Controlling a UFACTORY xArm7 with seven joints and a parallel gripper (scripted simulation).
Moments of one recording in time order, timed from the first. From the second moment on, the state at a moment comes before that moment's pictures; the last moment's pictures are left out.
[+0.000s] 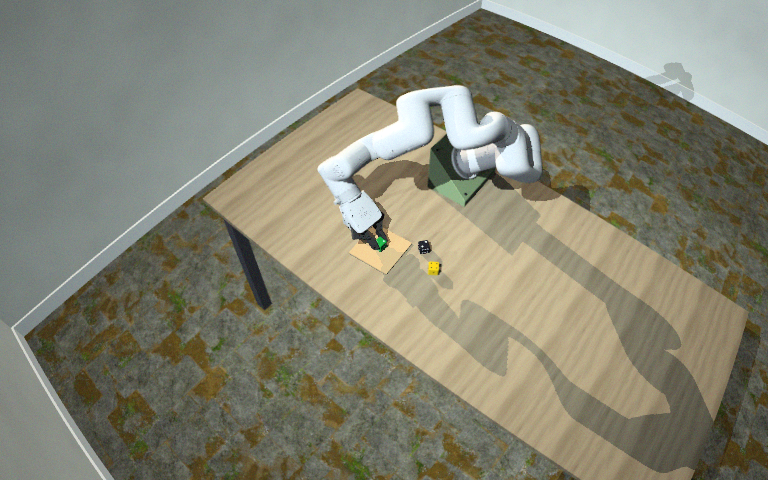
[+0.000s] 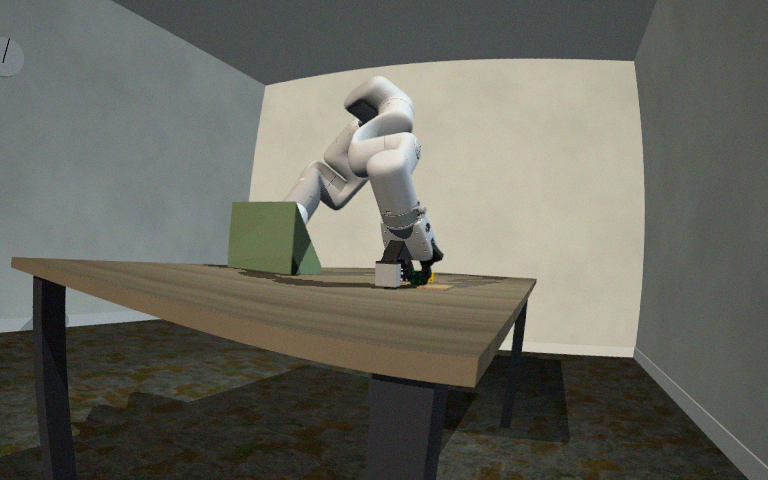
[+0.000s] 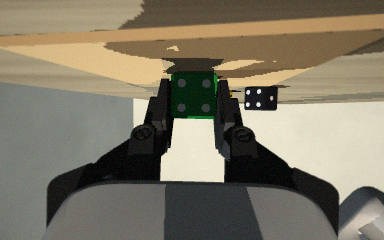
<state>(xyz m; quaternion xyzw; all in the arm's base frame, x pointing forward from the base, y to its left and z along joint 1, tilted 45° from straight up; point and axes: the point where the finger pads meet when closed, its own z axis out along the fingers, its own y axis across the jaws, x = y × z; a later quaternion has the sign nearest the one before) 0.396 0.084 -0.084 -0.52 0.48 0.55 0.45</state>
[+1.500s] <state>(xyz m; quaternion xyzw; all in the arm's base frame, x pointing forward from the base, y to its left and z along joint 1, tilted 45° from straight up) 0.396 0.083 -0.084 -0.52 0.48 0.55 0.45</state>
